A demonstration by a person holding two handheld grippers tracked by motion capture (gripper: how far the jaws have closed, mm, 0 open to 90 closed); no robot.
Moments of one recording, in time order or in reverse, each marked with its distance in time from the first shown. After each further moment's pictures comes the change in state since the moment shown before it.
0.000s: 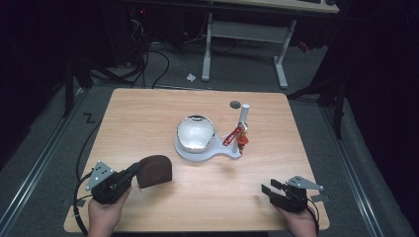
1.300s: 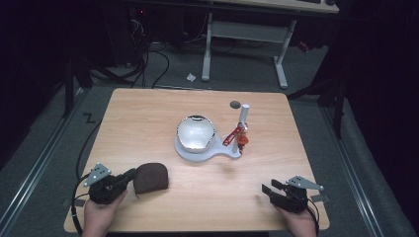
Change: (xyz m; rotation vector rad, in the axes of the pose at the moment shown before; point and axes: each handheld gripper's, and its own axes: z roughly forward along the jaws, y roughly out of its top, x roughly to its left) left arm 0.032 -0.028 0.003 0.097 -0.038 -0.053; right arm 0.000 0.000 0.000 0.007 -0.017 0.018
